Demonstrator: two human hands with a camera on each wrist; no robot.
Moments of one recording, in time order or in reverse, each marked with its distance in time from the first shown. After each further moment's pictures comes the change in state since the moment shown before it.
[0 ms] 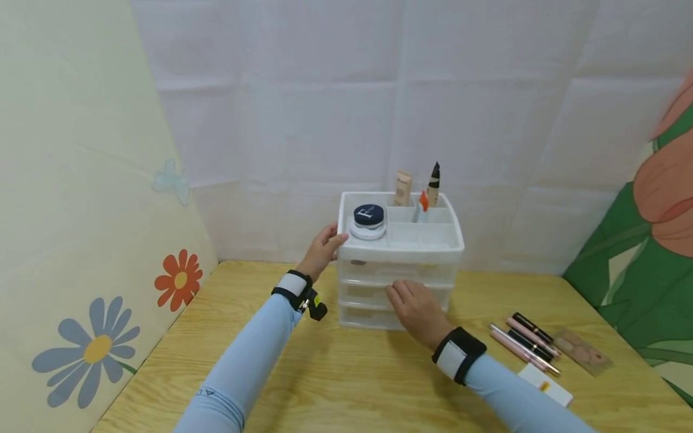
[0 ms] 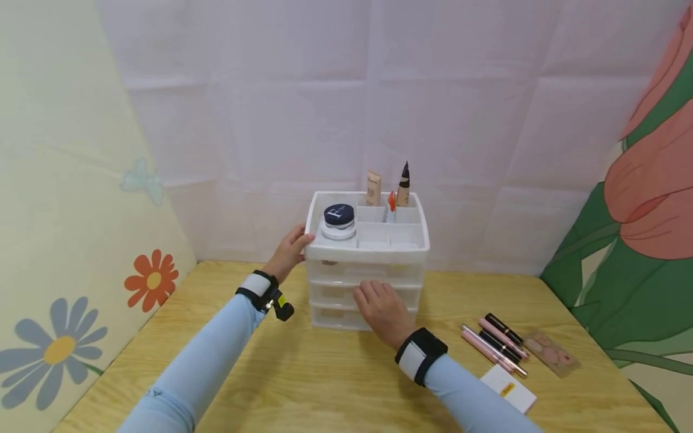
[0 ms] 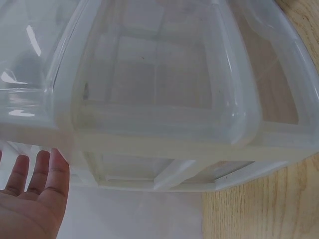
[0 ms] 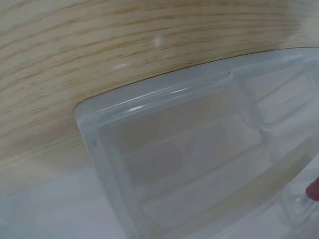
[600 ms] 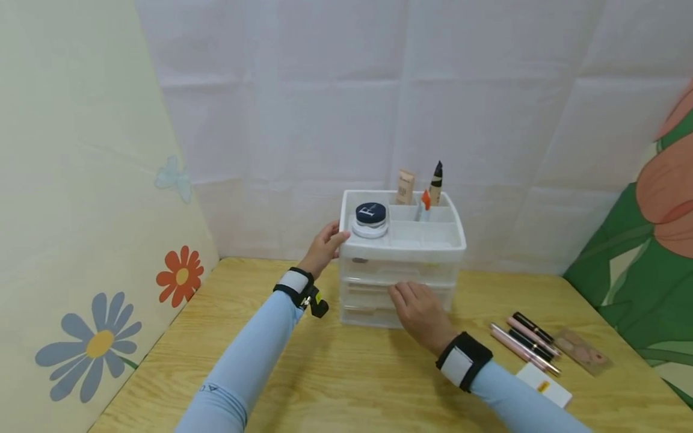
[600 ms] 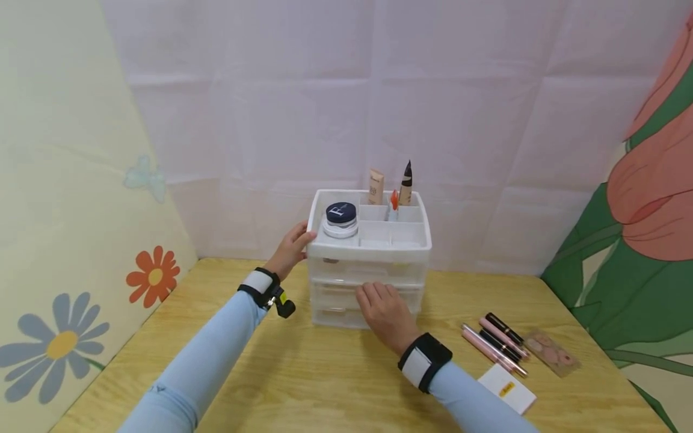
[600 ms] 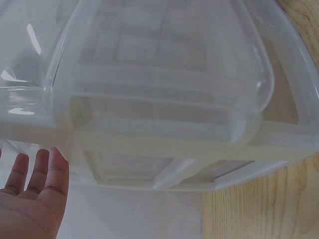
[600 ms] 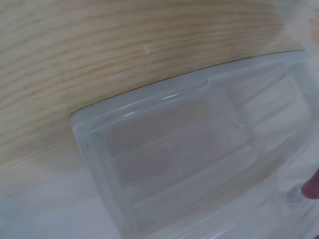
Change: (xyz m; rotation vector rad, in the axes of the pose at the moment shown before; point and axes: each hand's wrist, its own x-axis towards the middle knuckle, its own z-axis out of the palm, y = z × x) left_hand 0.004 0.004 0.003 0.020 -0.011 0.005; right_hand -0.004 -0.002 -0.010 -0.026 0.005 0.020
